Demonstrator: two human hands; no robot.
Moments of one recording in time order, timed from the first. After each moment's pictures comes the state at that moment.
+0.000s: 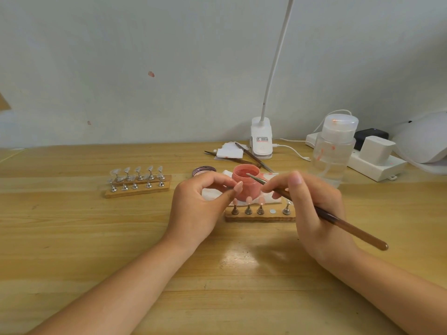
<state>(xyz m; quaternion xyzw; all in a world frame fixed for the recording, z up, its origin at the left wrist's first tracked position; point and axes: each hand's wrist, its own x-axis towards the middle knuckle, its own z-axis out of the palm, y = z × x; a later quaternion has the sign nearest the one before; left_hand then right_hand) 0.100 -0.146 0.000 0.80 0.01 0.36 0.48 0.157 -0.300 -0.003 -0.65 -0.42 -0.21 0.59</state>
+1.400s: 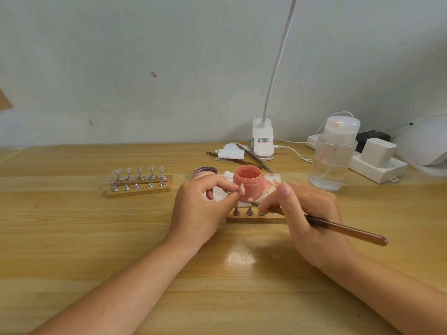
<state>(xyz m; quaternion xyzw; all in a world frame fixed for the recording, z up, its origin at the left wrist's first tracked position) 0.104 -0.146 -0.003 0.82 0.03 0.39 0.42 0.153 -0.299 -0.004 -0.69 -0.45 -0.20 0.52</state>
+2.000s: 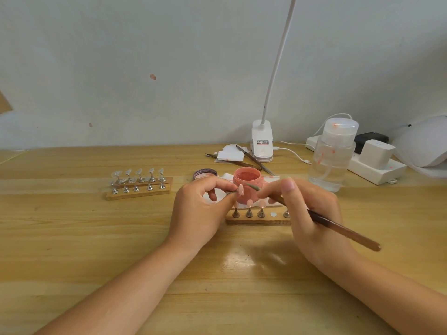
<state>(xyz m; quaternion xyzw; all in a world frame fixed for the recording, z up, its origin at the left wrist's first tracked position) 0.103 -0.145 -0.002 0.82 0.03 0.39 0.41 0.152 -0.298 -0.002 -0.66 -0.43 -0.18 0.59</state>
